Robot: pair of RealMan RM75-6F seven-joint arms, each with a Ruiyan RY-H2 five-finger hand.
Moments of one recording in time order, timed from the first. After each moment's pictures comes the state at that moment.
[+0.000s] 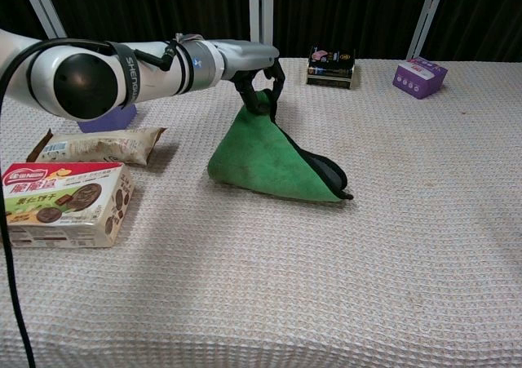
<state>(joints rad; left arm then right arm) -1.24 -1.94 -0.33 -0.67 1.17 0.47 0.05 0.09 -1.11 0.03 -1.56 -1.55 1.48 0.12</state>
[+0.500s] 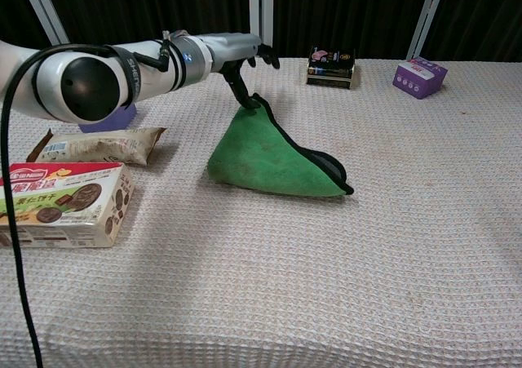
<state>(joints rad) -1.21 -1.96 -0.36 -0.63 1.08 0.55 0.04 0.08 -1.11 0.03 -1.55 -1.57 1.50 0.14</state>
